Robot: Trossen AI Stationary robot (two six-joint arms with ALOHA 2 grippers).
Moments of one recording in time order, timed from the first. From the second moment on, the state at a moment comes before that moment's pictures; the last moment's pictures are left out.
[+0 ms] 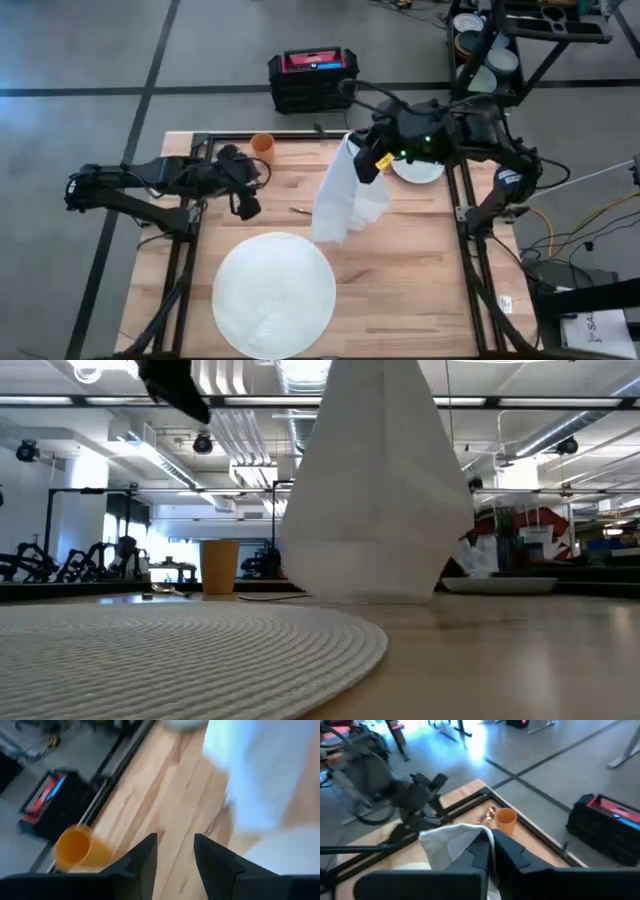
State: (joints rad) left arm -0.01 1.04 1.15 -0.77 -0.44 -0.21; right arm 0.00 1.68 2.35 -1.15 0.45 0.39
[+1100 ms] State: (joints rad) left arm -0.15 1.48 1.19 -0.08 -1.01 -0.36; right arm -0.26 1.80 2.36 -1.03 0.42 0.26
